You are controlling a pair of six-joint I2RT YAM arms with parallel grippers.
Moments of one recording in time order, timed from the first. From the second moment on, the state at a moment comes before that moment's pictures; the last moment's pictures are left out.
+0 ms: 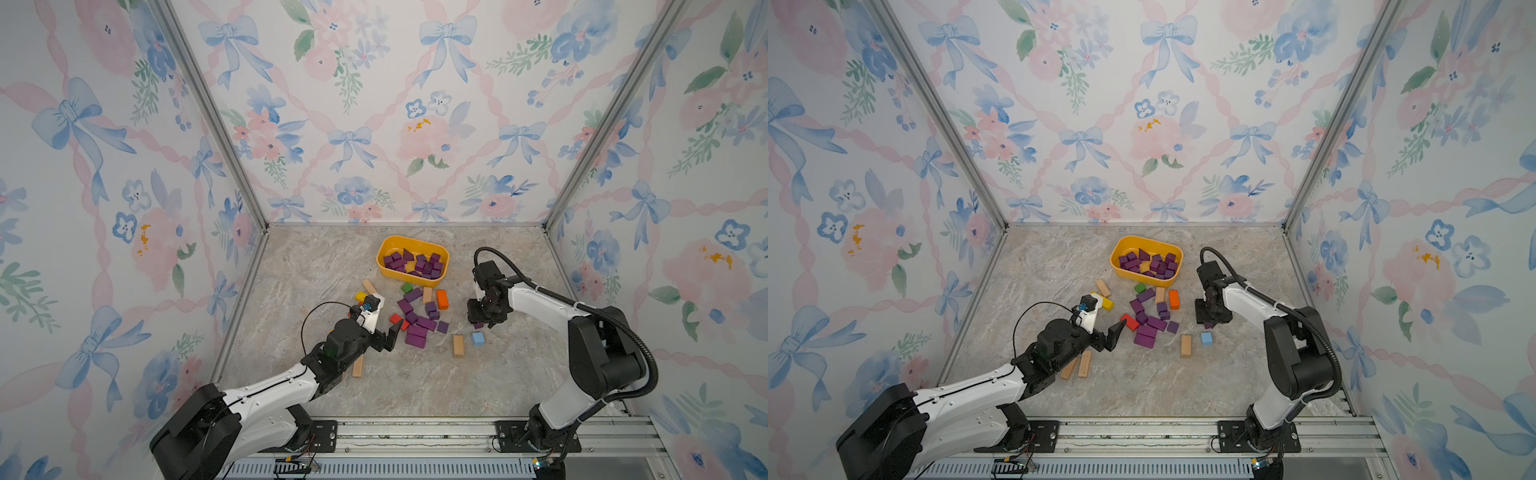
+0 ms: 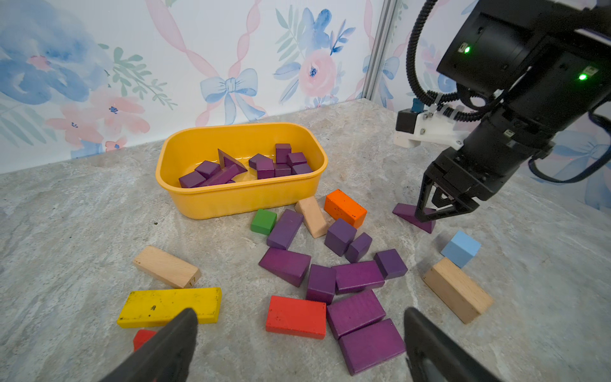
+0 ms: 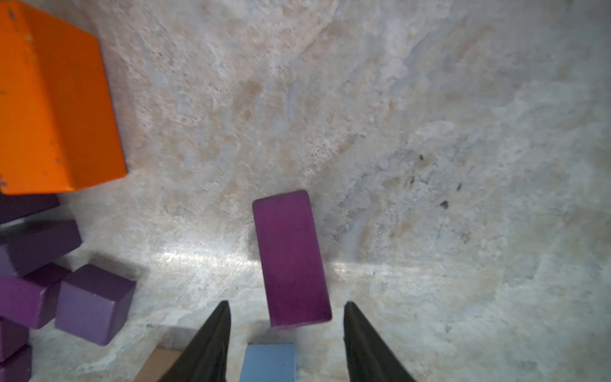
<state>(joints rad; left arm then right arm) -0.76 1.08 0.32 0.50 -0.13 -0.10 0.34 1.83 1.20 -0.73 0.05 0.27</state>
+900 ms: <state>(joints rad) -0.76 1.10 0.31 0.51 -0.19 -0.13 0.36 1.88 1.21 -0.72 0.05 0.28</state>
